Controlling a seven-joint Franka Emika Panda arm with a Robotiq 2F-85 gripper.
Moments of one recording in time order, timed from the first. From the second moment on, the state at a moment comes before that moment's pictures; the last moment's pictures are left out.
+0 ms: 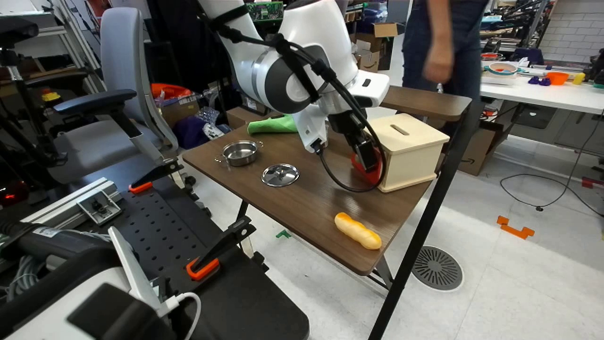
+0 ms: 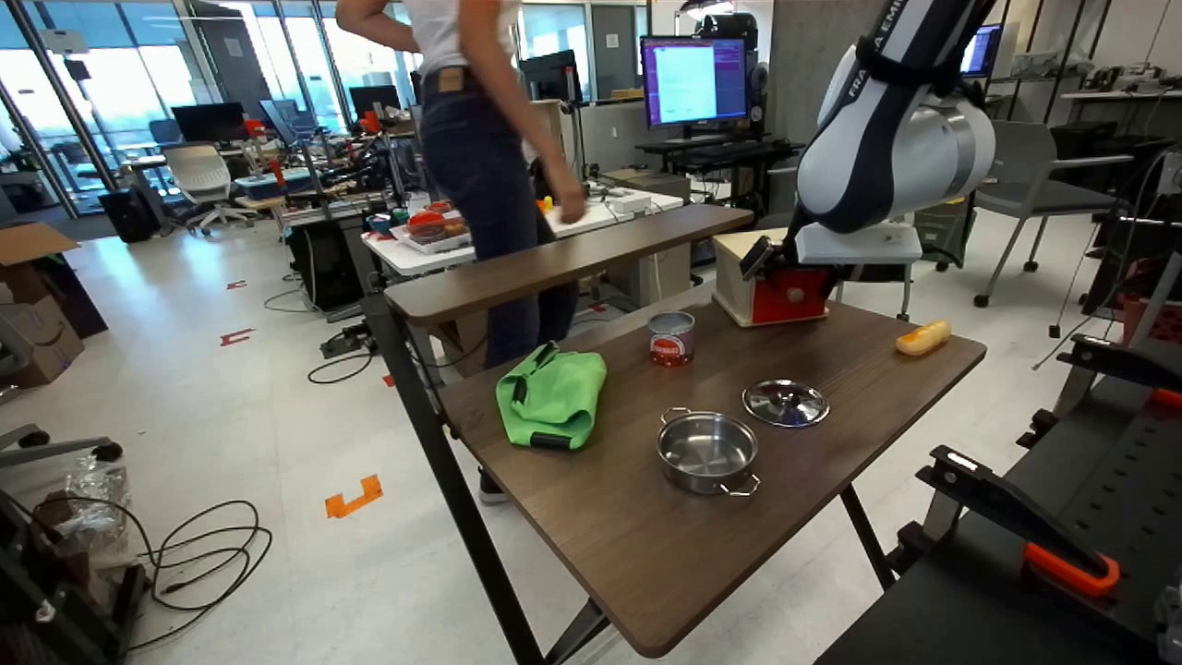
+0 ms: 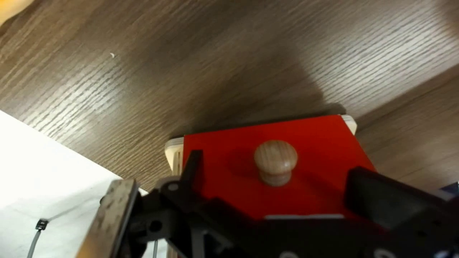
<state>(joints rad) 0.06 0.87 -0.18 -1.90 0.15 3.13 0.35</state>
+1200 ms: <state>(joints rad) 0.07 0.53 -0.19 -2.40 0.14 3.32 0.17</state>
